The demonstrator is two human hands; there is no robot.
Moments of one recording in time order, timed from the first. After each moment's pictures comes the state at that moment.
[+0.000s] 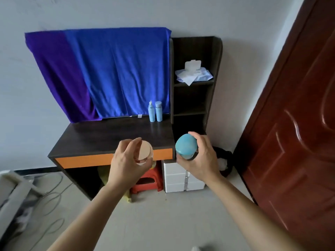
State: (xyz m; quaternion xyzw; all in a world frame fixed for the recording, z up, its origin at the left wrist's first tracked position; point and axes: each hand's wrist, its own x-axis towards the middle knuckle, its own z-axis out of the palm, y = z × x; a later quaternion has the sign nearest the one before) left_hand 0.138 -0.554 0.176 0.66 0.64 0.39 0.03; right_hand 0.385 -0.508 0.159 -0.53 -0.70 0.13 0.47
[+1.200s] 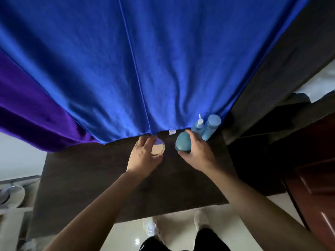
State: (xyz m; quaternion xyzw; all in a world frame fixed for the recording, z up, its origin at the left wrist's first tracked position) left_hand -0.124 -0.047 0.005 0.69 0.66 0.25 0.15; right_hand 0.093 -0.025 0.012 -0.64 -0.70 0.25 0.19
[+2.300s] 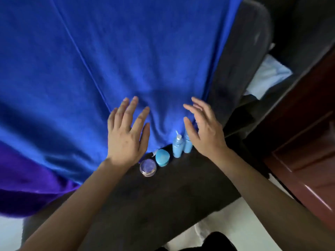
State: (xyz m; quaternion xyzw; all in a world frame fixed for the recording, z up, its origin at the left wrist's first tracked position) left_hand -0.111 0.033 0.155 0.83 0.41 0.37 -0.14; right_hand 0.126 -0.010 0.149 -0.59 -0.68 0.00 0.43
